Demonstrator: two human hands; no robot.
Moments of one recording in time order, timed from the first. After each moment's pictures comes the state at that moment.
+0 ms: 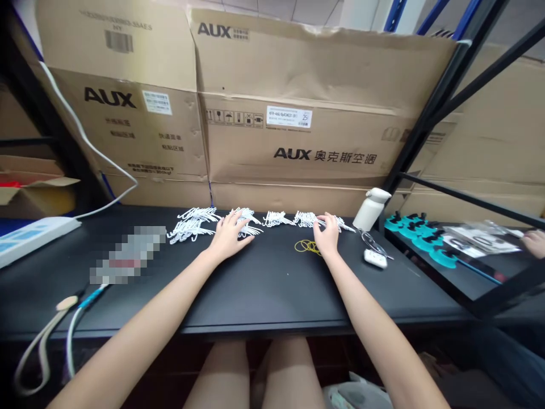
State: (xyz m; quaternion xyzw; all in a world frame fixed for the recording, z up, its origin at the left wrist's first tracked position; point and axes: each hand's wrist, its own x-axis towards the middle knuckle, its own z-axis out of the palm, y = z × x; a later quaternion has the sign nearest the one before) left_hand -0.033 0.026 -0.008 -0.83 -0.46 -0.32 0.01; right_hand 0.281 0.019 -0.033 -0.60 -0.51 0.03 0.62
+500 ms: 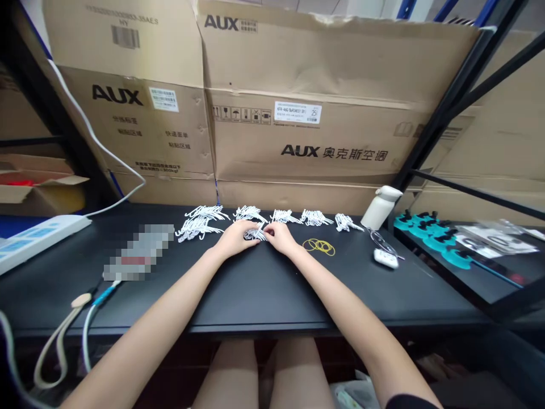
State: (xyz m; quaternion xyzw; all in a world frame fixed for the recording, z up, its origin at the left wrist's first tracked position) left_hand -0.043 0.038 -0.014 -0.86 -0.40 -0.30 -0.12; right_hand 0.151 0.041 -0.031 -0.49 -0.78 0.14 0.36
